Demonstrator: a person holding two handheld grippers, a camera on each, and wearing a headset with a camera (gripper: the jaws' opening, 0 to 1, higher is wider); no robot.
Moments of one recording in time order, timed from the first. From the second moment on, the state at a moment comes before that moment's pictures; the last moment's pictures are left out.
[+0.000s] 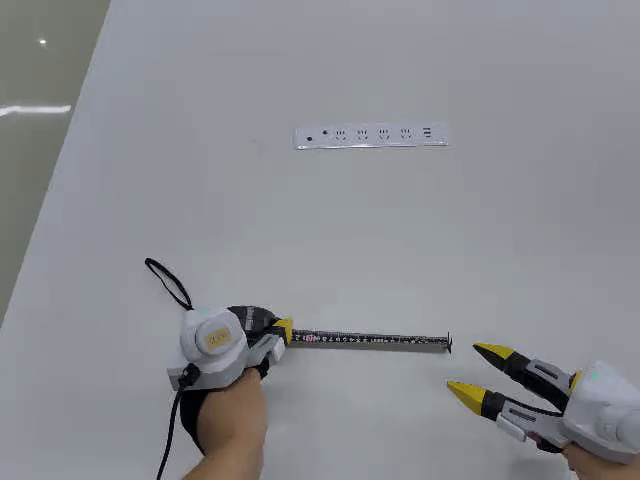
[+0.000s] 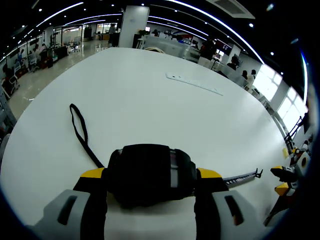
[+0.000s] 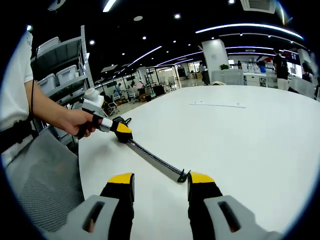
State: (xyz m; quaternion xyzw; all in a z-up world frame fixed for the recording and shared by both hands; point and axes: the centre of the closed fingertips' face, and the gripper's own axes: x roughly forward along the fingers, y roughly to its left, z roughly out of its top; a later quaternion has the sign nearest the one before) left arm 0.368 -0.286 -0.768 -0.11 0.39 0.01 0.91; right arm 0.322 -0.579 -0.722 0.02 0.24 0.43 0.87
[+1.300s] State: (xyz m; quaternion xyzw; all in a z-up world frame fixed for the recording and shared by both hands) left arm 0.367 -0.287 -0.769 -0.11 0.39 0.00 0.91; right arm 0.356 -0.578 -0.755 0.04 0.27 0.49 0.83
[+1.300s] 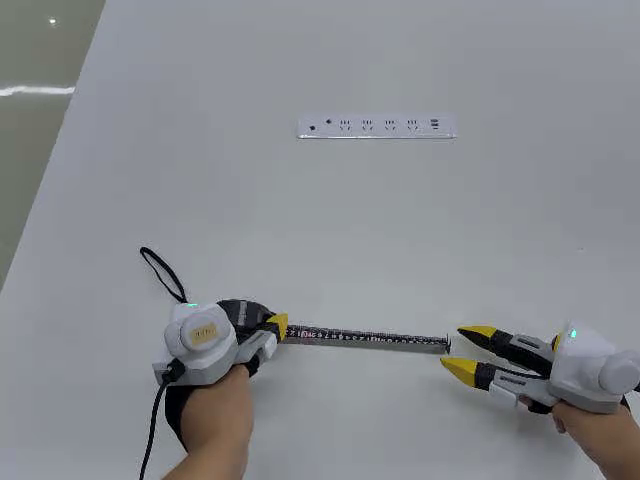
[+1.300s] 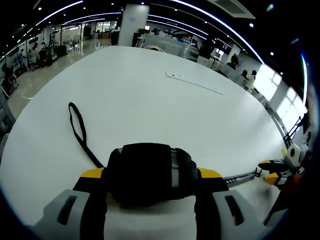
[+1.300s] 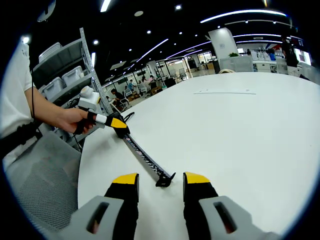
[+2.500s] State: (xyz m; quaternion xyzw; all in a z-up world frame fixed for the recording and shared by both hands) left arm 0.367 -0.288 -0.771 -0.10 0.39 0.00 0.91; right arm 0.358 -0.568 -0.770 0.04 0.28 0.53 0.80
